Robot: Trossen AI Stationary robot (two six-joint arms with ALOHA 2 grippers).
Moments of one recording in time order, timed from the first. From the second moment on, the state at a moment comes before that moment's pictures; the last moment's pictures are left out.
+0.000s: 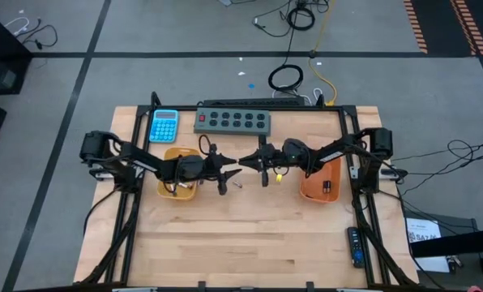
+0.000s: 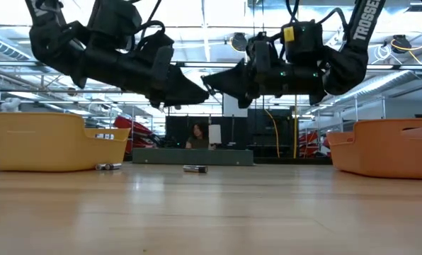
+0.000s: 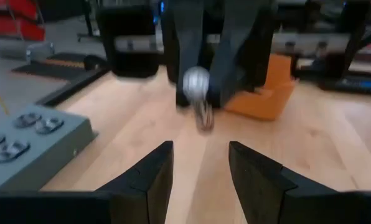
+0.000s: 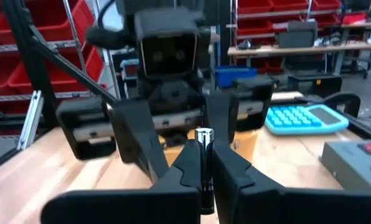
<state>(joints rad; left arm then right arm) 0.01 1.64 0.51 0.92 -0.21 -0.05 -0.18 1.83 0.66 1.19 -0.24 0.09</state>
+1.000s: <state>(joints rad) 0.01 1.69 0.58 0.92 -0.25 -0.07 -0.16 1.82 0.67 1.07 -0.17 0.03</state>
